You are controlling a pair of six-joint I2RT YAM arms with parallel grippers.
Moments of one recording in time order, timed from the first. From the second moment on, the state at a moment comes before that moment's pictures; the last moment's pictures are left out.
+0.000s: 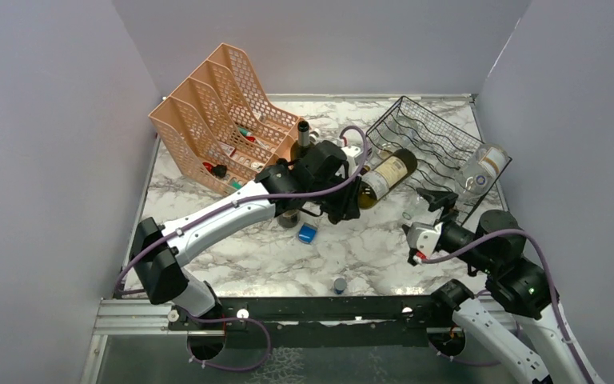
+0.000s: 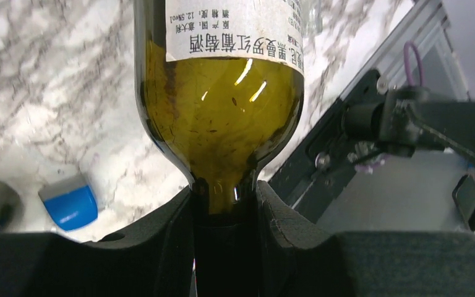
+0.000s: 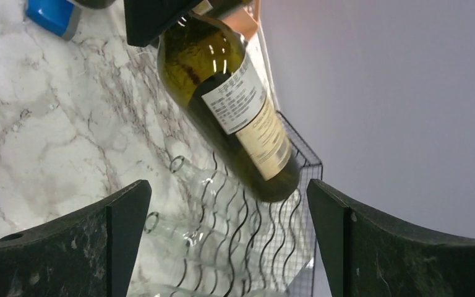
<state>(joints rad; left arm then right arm) -0.96 1.53 1.43 -0.59 0.20 -0.45 0.54 0.38 0.81 -0.70 -0.24 -0.99</state>
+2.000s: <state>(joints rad) -0.95 1.25 1.27 -0.65 0.28 -0.41 0.70 0.93 0.62 -0.30 -0.50 -1.16</state>
